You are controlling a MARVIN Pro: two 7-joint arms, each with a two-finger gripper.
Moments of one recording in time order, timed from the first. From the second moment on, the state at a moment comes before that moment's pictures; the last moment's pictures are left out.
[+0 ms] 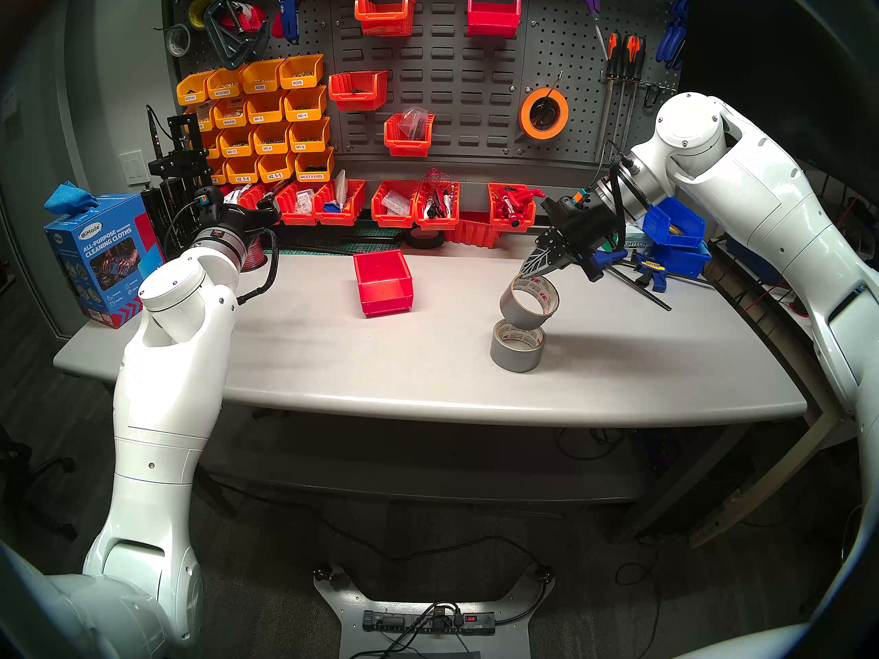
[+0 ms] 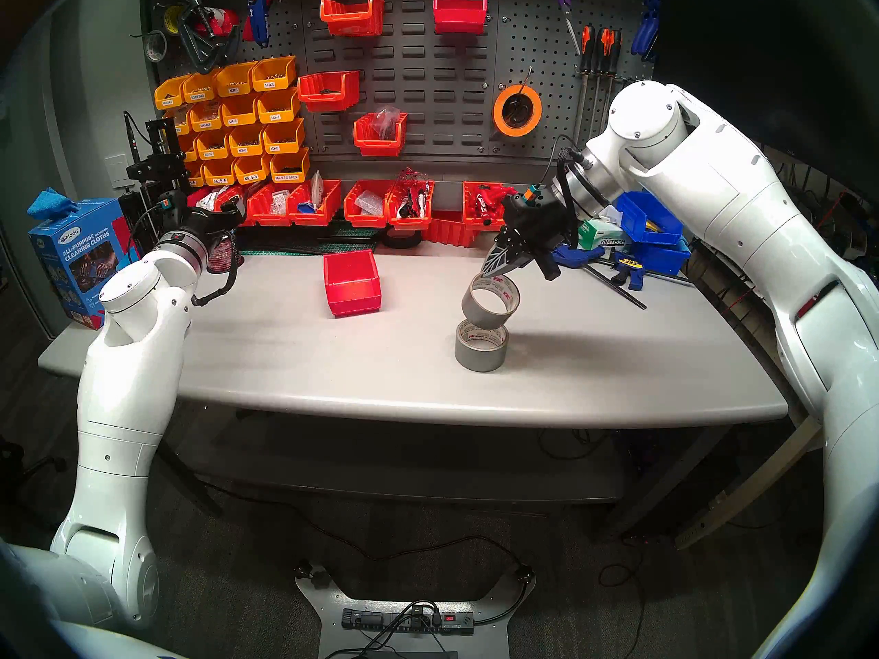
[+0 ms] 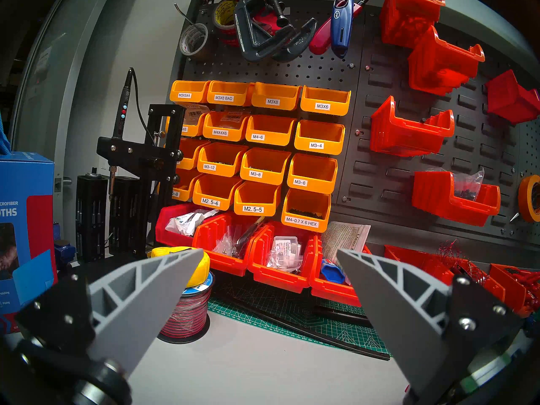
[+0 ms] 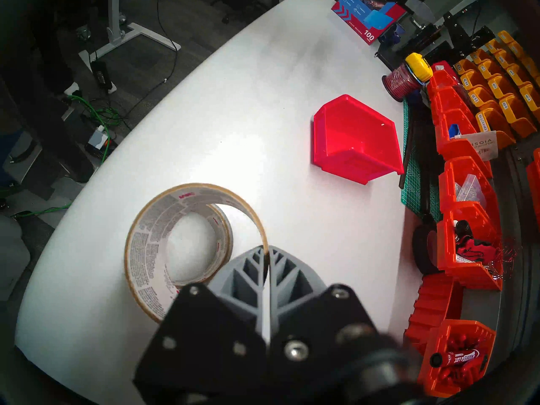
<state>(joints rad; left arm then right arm) 1.25 -1.20 -1.64 -1.75 -0.54 0.38 0.23 -0.12 -0.79 0.45 -1.21 0.29 -0.06 1.49</state>
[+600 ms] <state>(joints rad) 1.25 -1.20 -1.64 -1.75 -0.54 0.38 0.23 0.01 -0.79 0.21 -1.18 0.41 -0.10 1.49</state>
